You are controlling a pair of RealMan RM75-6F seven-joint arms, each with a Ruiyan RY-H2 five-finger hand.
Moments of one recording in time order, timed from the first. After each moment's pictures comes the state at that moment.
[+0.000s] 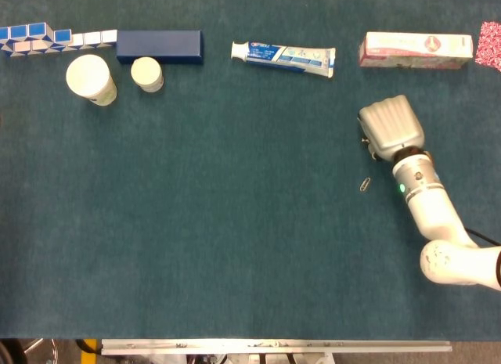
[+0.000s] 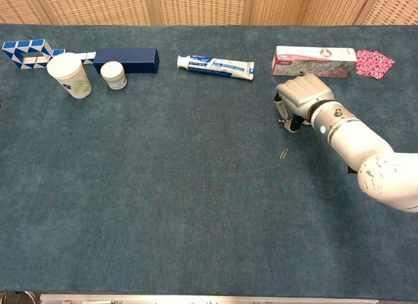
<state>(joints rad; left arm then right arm) 0.02 -1.16 -0.01 -1.51 1.58 1.62 -0.08 0.80 -1.71 0.10 -1.37 -0.69 1.01 -0.91</state>
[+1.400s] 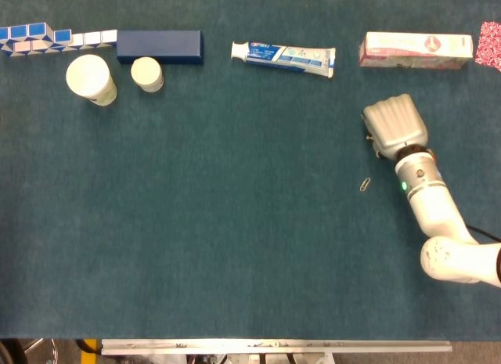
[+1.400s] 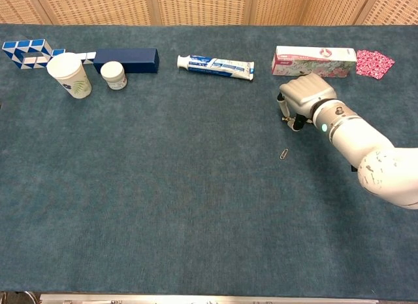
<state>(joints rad) 0.02 -1.17 -0.01 -1.50 1.57 1.62 -0.08 0.82 -1.70 0.09 -1.38 -0.63 1.01 -0.94</state>
